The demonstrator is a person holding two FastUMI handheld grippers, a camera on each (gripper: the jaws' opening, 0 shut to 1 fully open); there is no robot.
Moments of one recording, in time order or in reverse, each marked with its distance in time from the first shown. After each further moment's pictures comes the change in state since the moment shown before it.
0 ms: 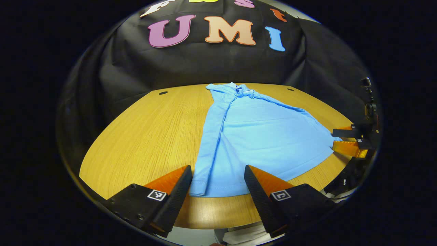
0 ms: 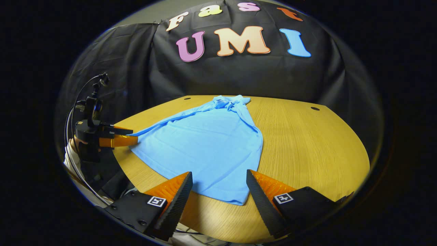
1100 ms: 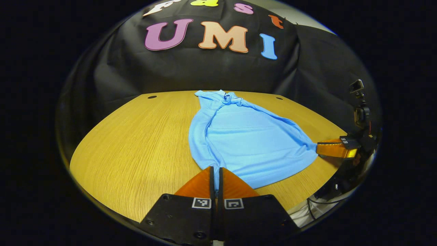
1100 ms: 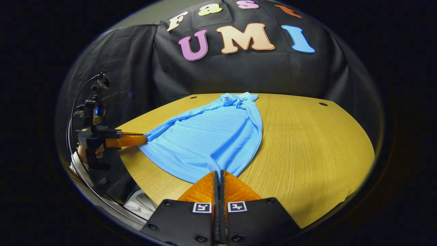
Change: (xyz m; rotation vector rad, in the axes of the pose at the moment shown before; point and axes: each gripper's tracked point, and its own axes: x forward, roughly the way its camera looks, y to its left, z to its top) left arm 0.010 -0.027 0.011 -0.016 -0.067 -0.100; right arm 0.017 0.015 0.016 0.064 -0.003 0.057
